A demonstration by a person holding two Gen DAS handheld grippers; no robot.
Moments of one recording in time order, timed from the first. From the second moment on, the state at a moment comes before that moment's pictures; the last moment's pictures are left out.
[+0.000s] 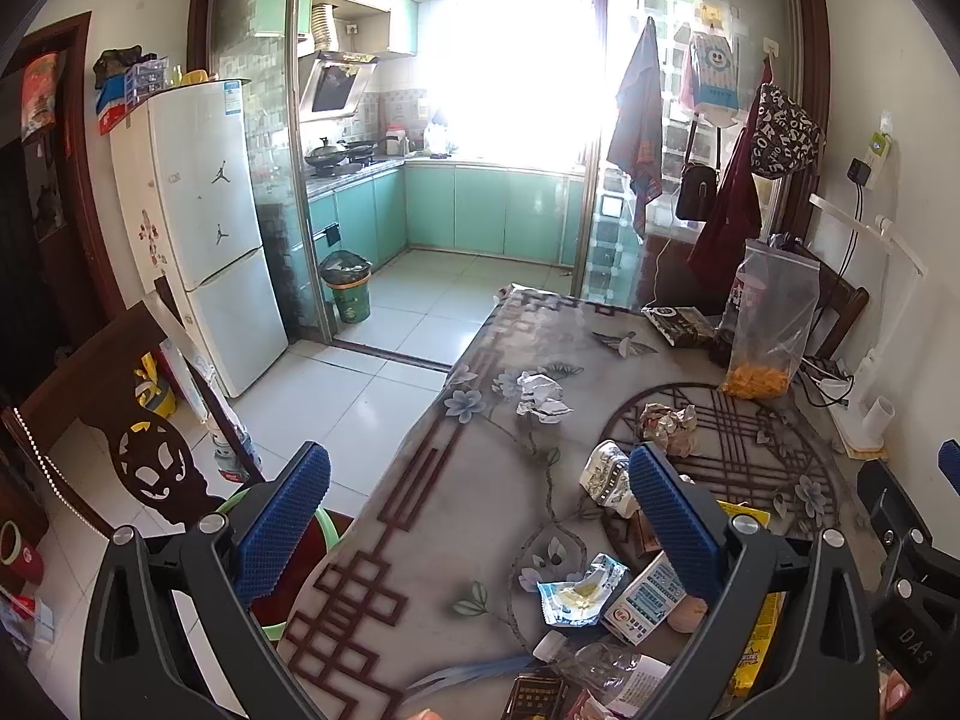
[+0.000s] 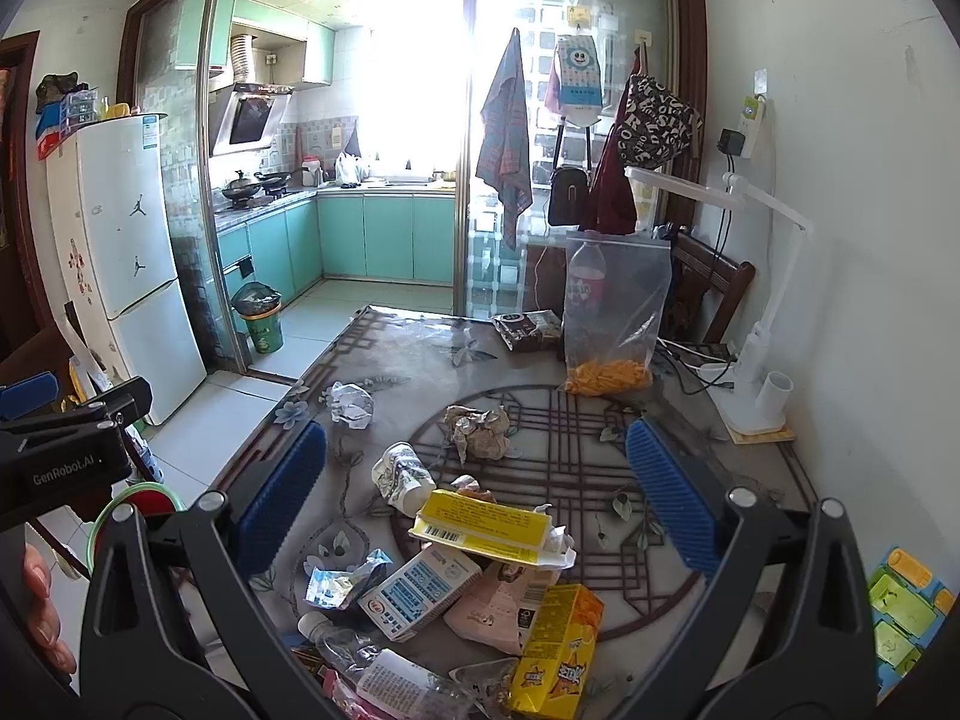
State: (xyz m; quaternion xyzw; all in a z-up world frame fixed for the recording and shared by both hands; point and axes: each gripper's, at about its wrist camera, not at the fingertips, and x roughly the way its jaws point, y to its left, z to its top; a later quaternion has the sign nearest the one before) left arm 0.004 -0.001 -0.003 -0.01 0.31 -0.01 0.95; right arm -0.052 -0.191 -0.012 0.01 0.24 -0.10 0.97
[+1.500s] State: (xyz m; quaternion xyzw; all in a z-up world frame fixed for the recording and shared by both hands) left arm 0.010 -0.013 -0.003 0.00 0.31 0.00 0.95; right arm -0.050 -0.215 -0.020 0.02 0.24 -0.11 0.96
